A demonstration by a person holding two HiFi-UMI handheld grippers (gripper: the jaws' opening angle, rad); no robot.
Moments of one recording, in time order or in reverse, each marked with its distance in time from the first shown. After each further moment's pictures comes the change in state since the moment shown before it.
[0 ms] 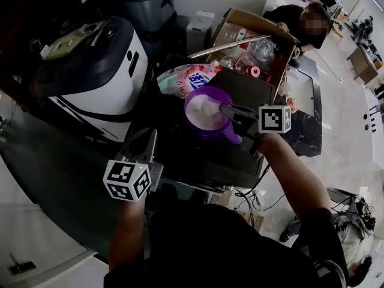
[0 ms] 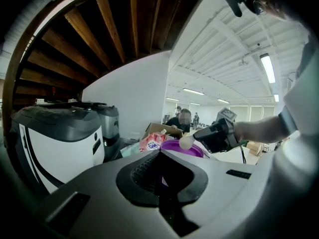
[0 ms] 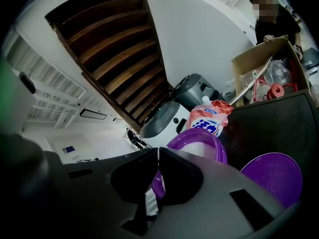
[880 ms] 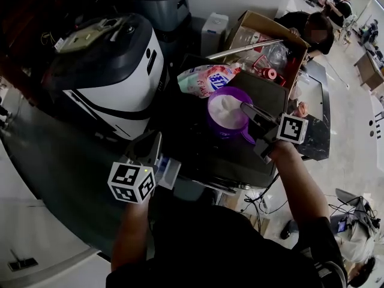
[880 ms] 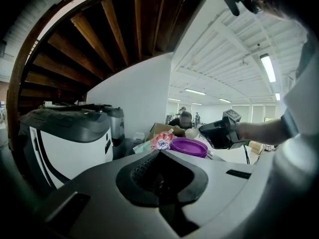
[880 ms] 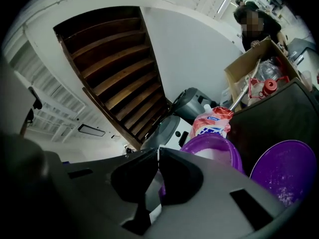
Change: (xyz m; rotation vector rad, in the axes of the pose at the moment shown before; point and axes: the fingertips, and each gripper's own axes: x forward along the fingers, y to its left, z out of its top) left arm -0.047 0.043 -0.010 0.011 -0.008 0.026; right arm 0.002 0.027 0.010 0.019 -0.215 0.025
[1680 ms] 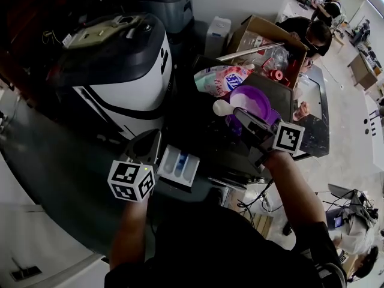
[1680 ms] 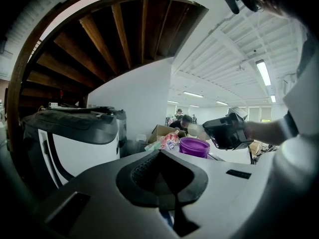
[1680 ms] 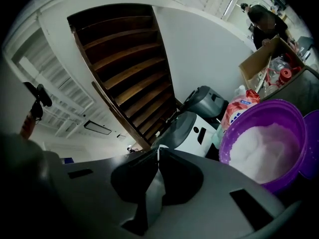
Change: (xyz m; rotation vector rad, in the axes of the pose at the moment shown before) left arm -0.058 0.071 -0.003 0.001 -0.023 -0.037; right arm 0.064 0.109 -0.049 -0.039 -0.034 0.060
